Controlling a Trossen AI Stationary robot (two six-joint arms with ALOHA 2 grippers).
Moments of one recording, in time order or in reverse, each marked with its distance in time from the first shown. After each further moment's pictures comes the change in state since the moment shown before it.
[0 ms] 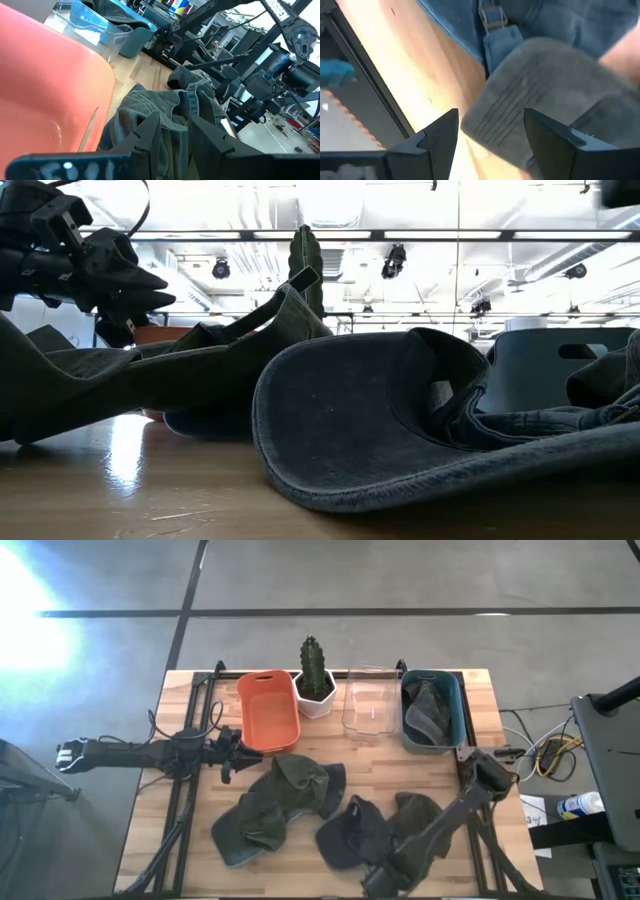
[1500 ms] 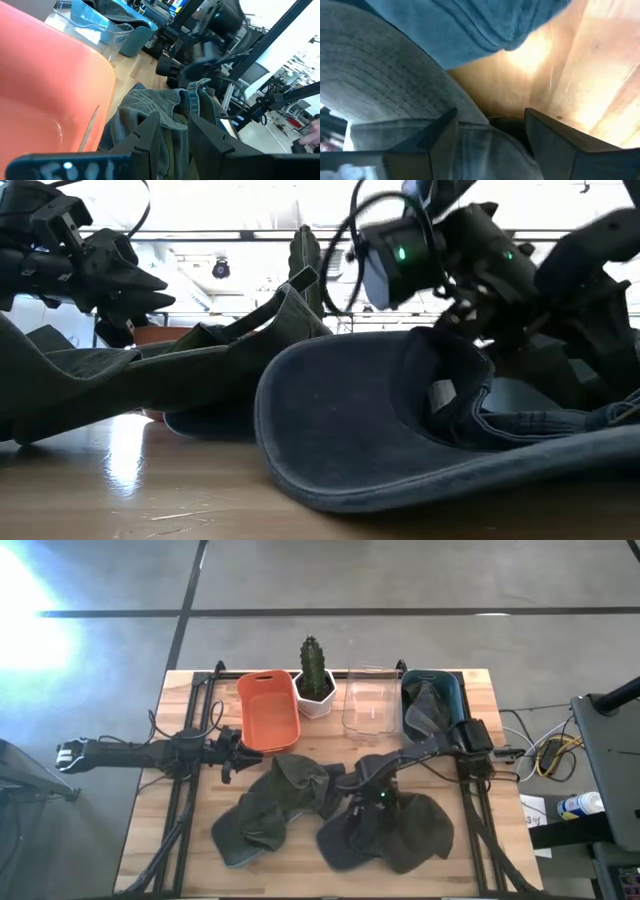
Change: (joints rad) left arm 0.000 0.000 0.000 -0.005 0.000 0.000; right arm -0.557 -0.070 -0.450 0.014 -0.472 -1.036
